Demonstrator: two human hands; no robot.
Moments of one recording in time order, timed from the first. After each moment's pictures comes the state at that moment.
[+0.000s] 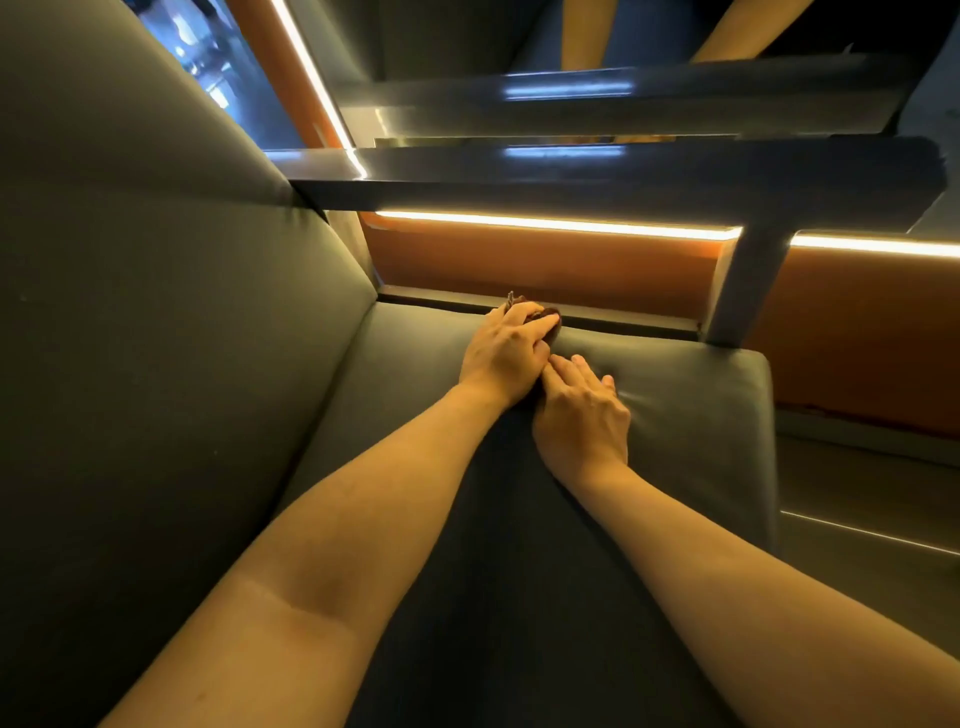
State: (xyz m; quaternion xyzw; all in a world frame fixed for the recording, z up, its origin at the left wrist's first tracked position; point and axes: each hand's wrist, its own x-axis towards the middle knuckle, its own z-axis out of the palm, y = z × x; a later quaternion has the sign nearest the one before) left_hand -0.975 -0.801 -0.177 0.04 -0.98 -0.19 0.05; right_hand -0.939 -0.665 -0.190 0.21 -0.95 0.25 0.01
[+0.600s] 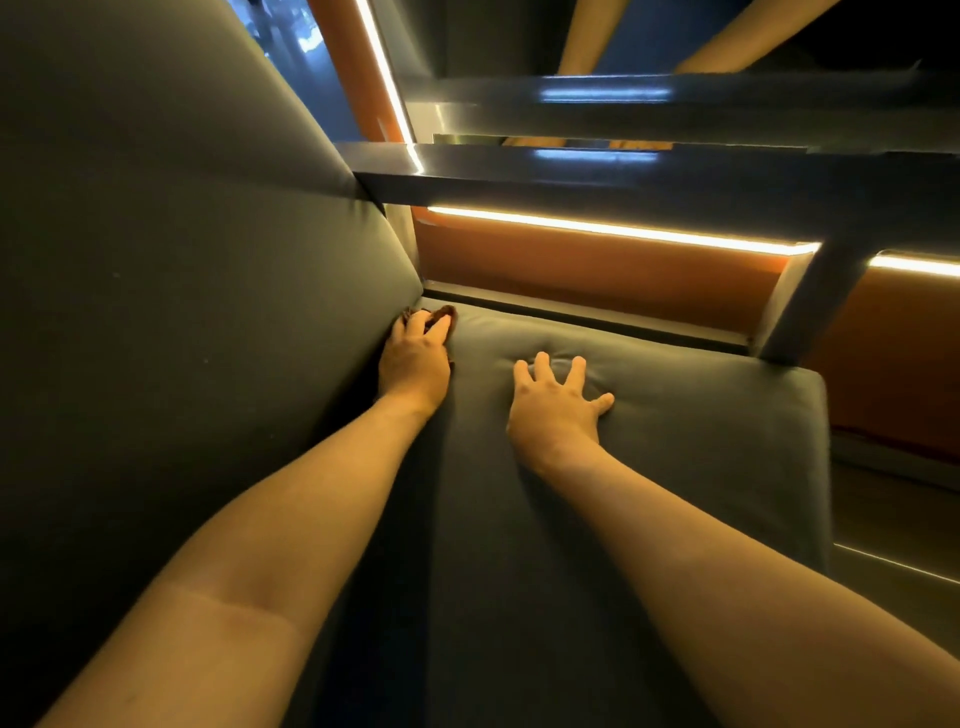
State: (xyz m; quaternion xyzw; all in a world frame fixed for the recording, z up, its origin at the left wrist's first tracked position) left_hand -0.913 -0.929 -0.176 0.25 -0.97 -0.04 0.01; right_hand -0.930 -0.746 -0.165 0.24 -0.94 0.11 -0.20
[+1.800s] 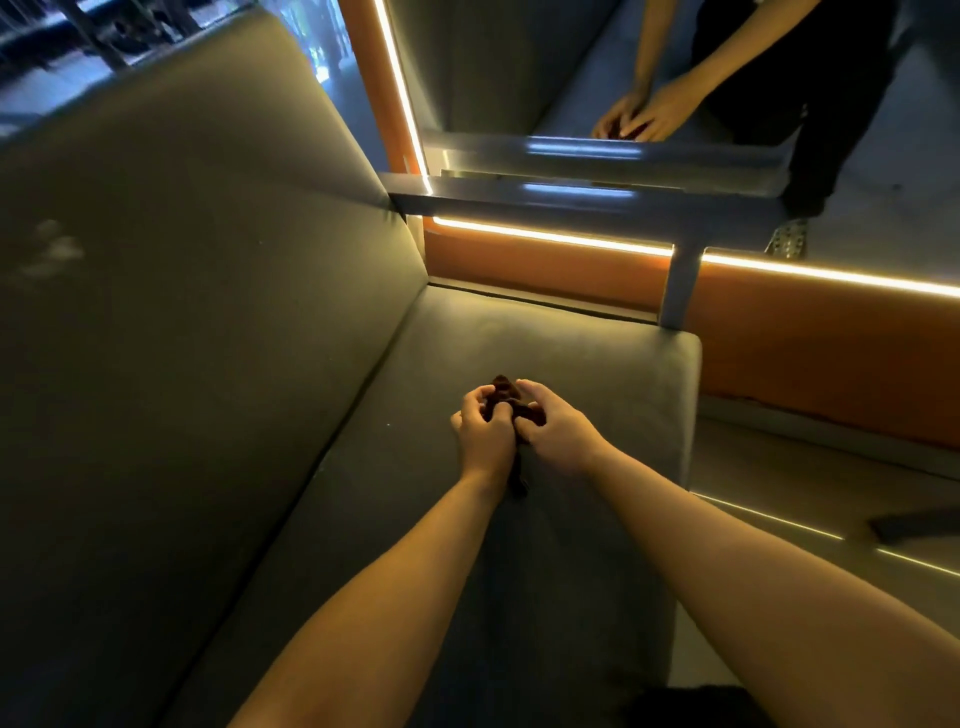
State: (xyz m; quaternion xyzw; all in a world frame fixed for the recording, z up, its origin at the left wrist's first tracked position) left_hand -0.755 -0.710 -0.116 0.41 -0.65 -0.62 0.14; right_hand -0.810 -0.609 -0.091 0.21 -0.81 0.46 -0.30
